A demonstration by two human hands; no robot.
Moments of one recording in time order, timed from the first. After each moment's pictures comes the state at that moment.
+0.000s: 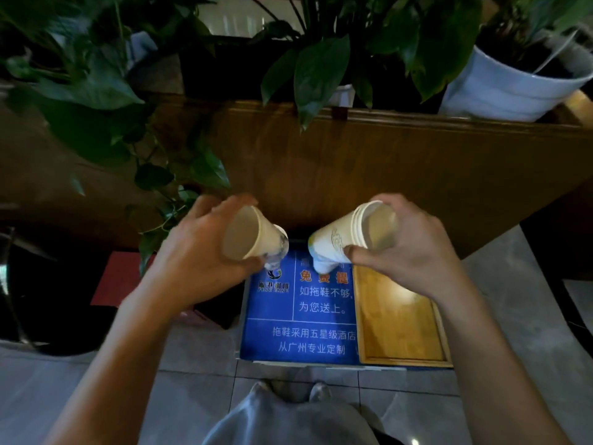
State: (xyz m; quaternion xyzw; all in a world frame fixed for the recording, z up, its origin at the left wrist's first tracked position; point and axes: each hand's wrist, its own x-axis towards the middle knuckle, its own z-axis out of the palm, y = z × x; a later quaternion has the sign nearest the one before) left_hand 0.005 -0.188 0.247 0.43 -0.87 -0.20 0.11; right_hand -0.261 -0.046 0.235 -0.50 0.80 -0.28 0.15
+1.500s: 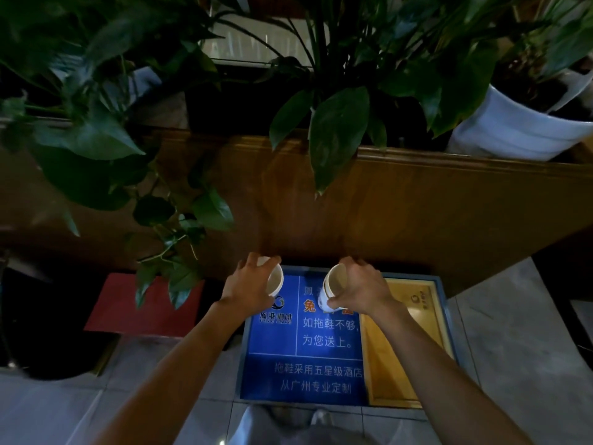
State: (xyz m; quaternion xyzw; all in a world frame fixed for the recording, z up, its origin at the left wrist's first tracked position) left_hand -0.061 -0.253 0.080 0.44 -0.88 -0.17 -0.07; right_hand -0.273 -0.133 0.097 -0.48 0.85 -0.05 0.22
